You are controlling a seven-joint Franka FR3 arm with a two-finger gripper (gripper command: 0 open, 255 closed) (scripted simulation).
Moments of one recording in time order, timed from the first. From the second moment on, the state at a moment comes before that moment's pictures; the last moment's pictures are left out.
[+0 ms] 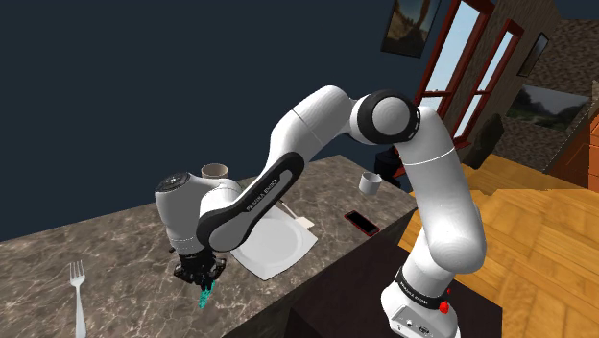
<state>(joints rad) 0.18 0.68 0.59 -1.84 -0.46 2.21 1.71</state>
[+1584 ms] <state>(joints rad) 0.20 0.67 0.58 -1.94 -0.49 2.38 1.82</state>
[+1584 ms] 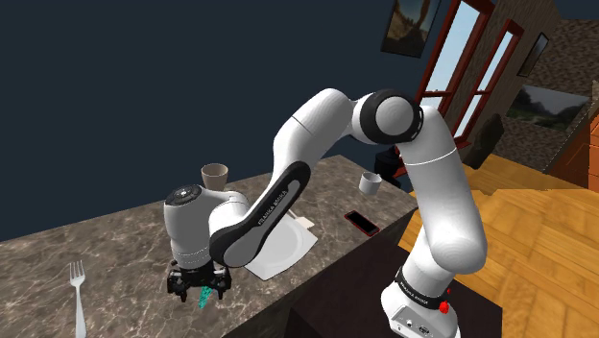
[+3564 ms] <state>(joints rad) 0.13 0.50 0.68 -1.94 -0.37 2.23 1.75</state>
